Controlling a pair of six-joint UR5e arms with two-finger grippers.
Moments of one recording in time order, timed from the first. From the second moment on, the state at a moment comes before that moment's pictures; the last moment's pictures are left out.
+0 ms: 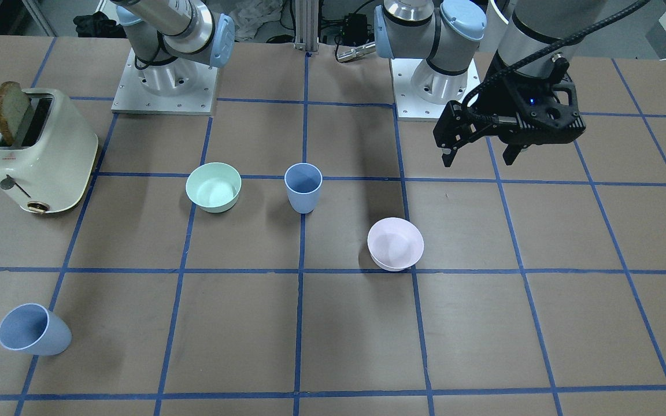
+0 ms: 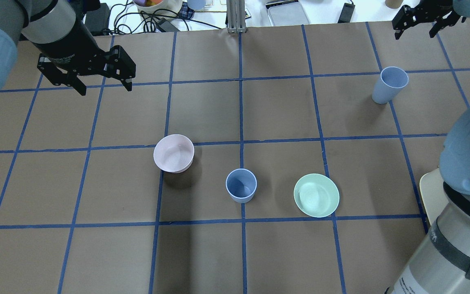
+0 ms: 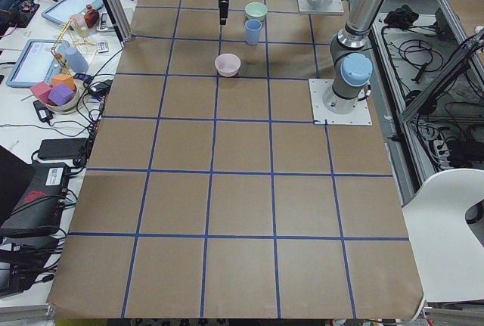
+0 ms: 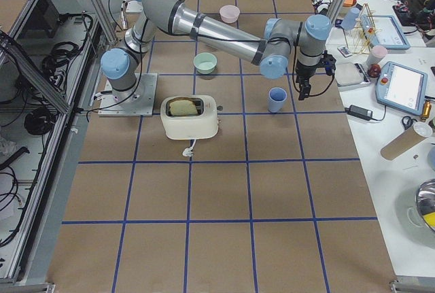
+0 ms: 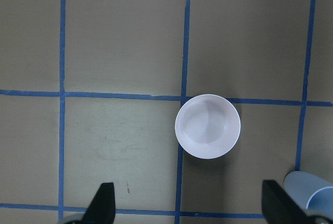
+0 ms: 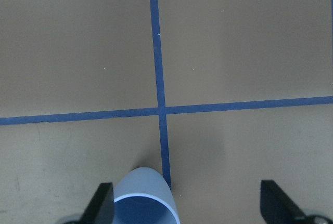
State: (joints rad) left arm -1.55 -1.57 -1.56 -1.51 1.57 -0.03; right arm 1.23 -0.95 1.16 -1.88 -1.58 -0.28
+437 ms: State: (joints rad) left arm -1.55 -1.57 -1.56 -1.51 1.57 -0.03; right arm 1.22 -0.95 1.23 -1.88 -1.57 -0.29
